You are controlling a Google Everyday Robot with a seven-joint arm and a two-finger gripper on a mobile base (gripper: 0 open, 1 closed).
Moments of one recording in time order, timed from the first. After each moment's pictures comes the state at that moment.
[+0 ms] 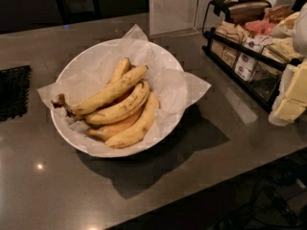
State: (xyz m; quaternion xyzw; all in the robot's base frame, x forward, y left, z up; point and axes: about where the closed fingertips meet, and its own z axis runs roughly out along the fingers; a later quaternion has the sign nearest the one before) arm 0.439 -0.213 0.991 -0.60 0.78 -0.05 0.18
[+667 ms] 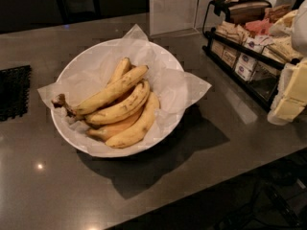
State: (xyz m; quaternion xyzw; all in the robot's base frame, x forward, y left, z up) arm 0.439 -0.206 0.994 -0.61 0.77 -0.05 0.19
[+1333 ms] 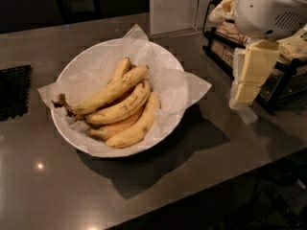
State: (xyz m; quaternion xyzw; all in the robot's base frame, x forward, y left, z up) arm 0.455 -0.123 1.008 -0.72 0.67 -0.03 0.19
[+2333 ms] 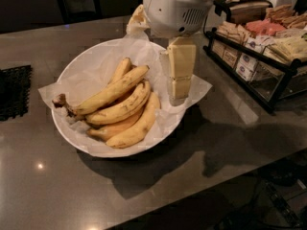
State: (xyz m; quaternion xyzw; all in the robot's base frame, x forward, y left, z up) arm 0.462 0.005 0.991 -0.84 0.51 0.05 0.16
